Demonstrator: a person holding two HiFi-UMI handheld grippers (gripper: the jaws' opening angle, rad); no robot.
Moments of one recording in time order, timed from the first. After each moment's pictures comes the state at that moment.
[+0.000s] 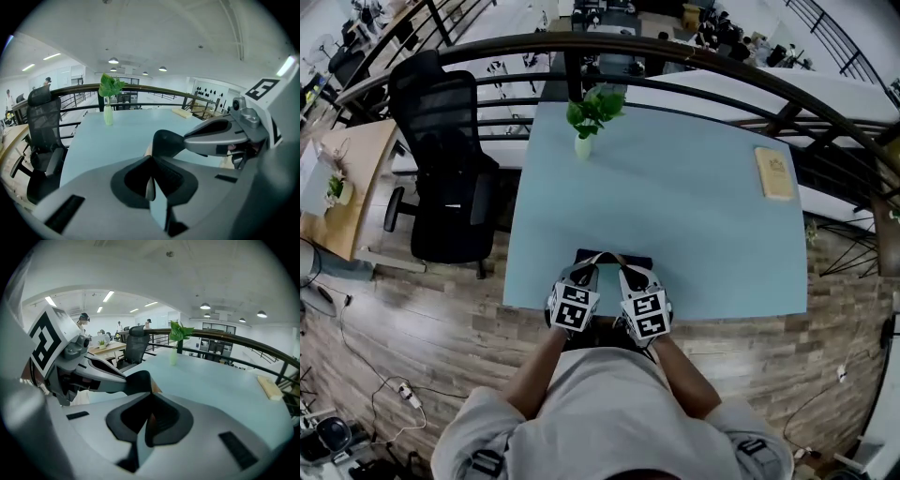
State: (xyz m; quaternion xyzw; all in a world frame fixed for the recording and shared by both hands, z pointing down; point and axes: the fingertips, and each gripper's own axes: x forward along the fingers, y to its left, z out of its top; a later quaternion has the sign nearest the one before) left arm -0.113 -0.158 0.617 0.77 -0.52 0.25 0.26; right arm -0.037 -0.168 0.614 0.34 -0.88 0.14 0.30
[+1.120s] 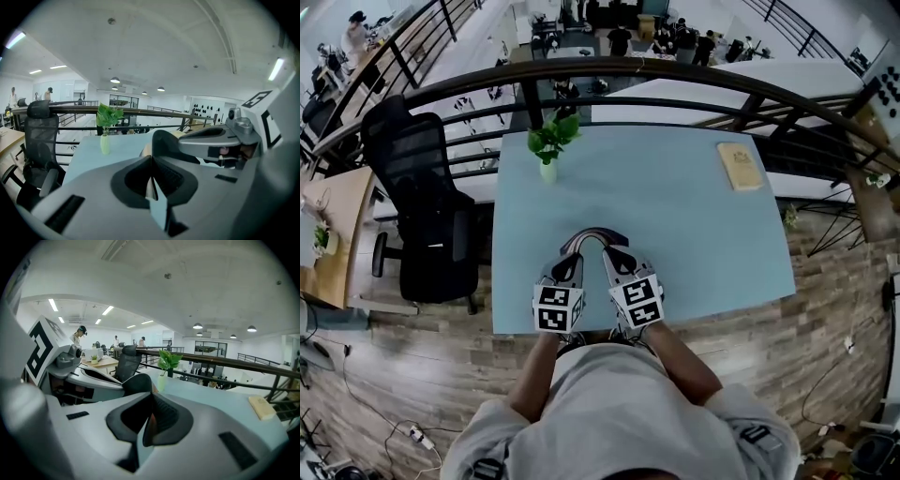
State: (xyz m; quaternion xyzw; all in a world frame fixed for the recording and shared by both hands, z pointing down) left arm -0.105 -0.217 0.527 0.80 -0.55 0.16 0.20; right arm -0.036 -0.236 0.517 0.39 -0.90 0.08 0.20
